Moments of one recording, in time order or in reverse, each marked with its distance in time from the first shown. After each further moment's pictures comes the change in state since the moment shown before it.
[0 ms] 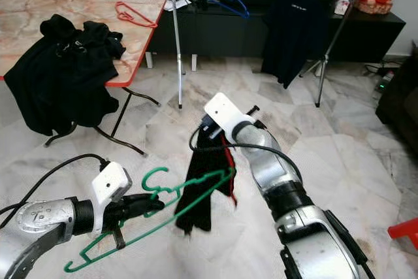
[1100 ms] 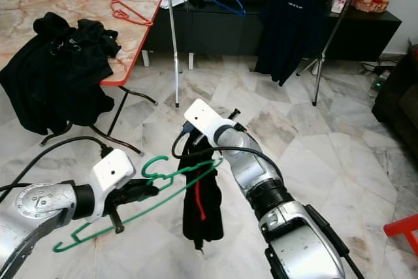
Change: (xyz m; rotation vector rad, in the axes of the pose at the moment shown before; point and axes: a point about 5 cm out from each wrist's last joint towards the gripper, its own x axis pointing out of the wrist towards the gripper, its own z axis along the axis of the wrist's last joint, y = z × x) left arm -0.001 0.019 0.018 0.097 0.048 0.192; right arm 0.009 0.024 0.004 -0.034 0.029 0.049
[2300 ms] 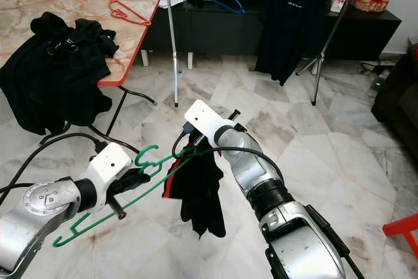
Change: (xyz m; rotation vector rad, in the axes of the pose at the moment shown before) left arm 0.011 0.013 -0.002 -0.039 -0.021 0.175; right arm 0.000 0.004 0.000 0.006 0.000 0.021
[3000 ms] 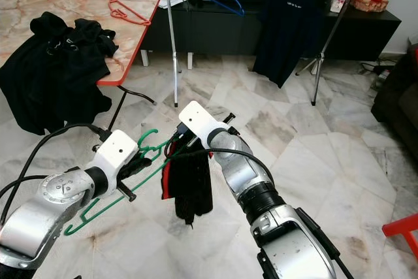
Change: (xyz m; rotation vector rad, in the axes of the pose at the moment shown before) left arm 0.018 0.011 -0.001 -0.005 0.057 0.173; right arm 0.002 0.009 0.004 0.051 0.030 -0.049
